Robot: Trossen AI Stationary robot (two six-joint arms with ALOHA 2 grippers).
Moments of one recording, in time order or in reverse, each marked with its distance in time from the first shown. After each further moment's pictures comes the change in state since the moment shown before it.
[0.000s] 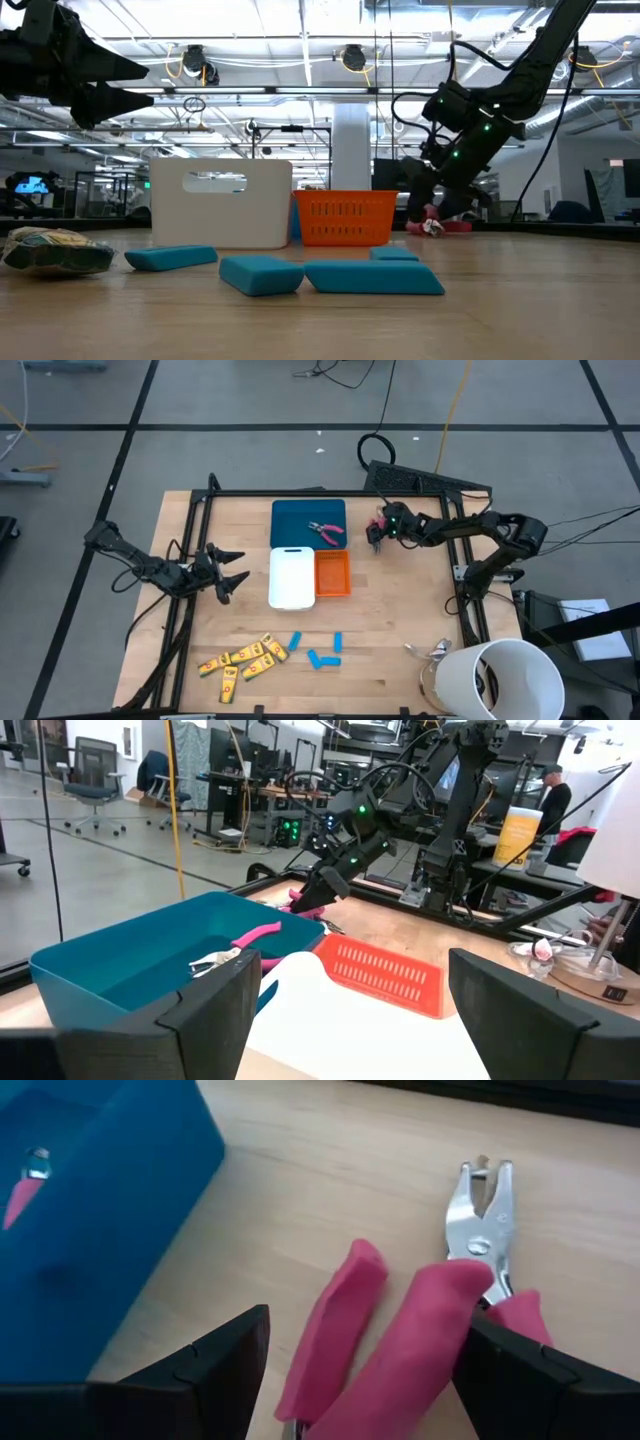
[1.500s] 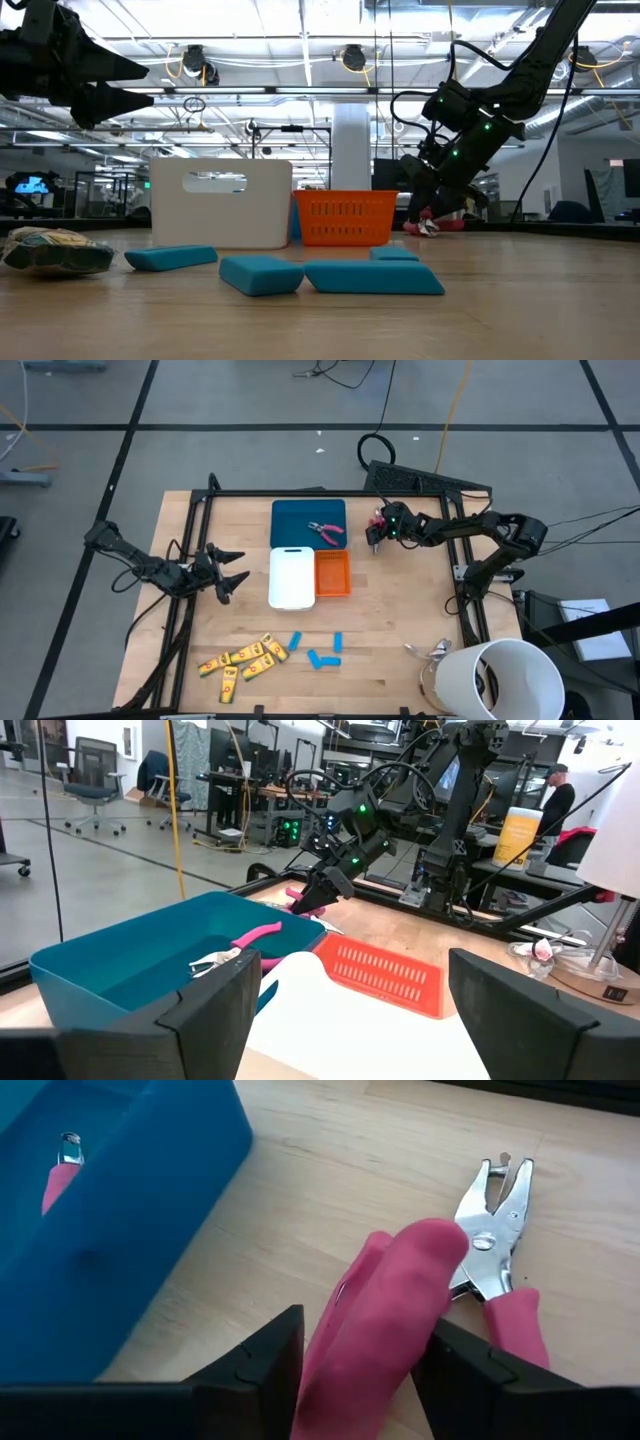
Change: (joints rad) left arm 0.000 0.000 0.000 0.000 0.000 0.000; right arm 0.002 0.000 0.000 0.006 -0.045 -0.022
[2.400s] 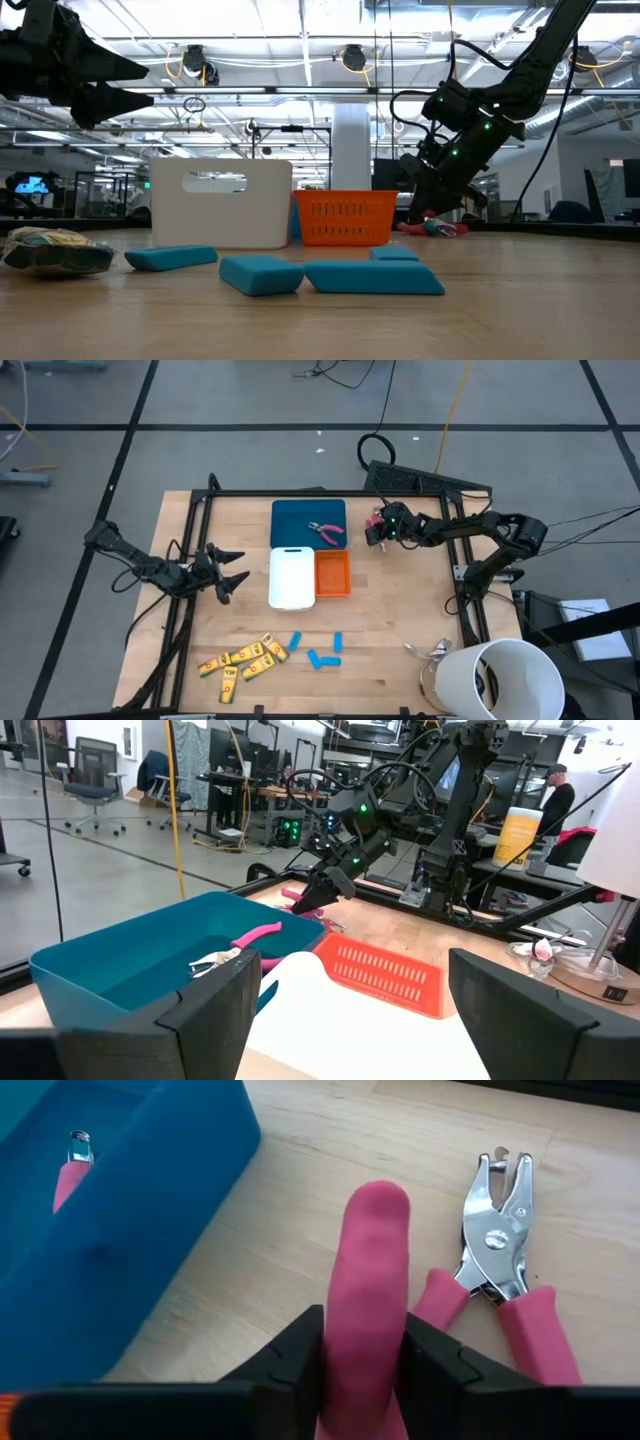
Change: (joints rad) left arm 0.000 0.000 0.000 0.000 0.000 0.000; right arm 0.000 0.000 0.000 0.000 -0.002 0.000
